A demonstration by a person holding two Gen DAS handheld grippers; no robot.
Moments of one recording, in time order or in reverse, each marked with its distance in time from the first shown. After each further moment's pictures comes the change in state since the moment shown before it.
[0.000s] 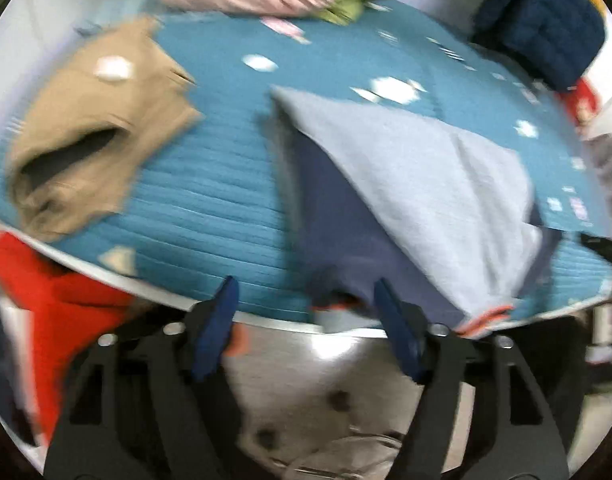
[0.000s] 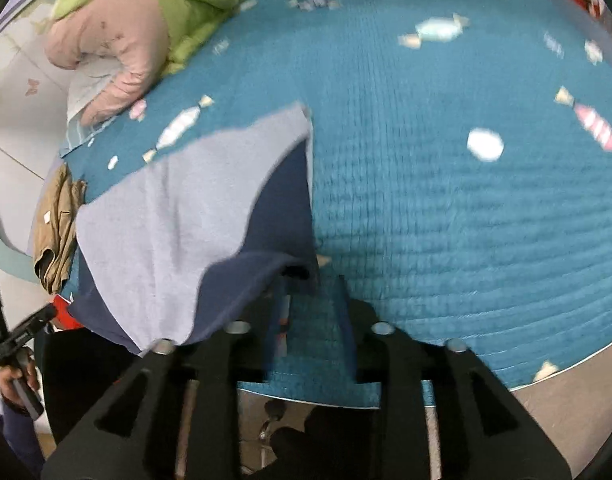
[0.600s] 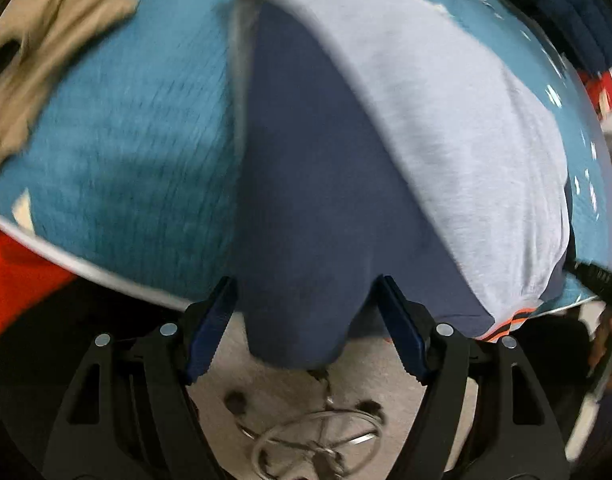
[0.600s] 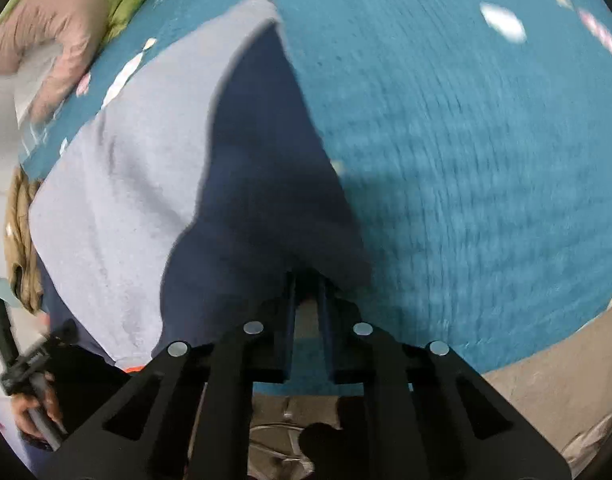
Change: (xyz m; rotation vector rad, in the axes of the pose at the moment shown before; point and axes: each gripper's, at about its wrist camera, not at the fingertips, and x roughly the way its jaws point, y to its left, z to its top) left arm 0.116 -0.015 -0.009 -0.100 0.307 -0.130; right arm 0.086 -0.010 -0.042 0.230 0.208 -0.019
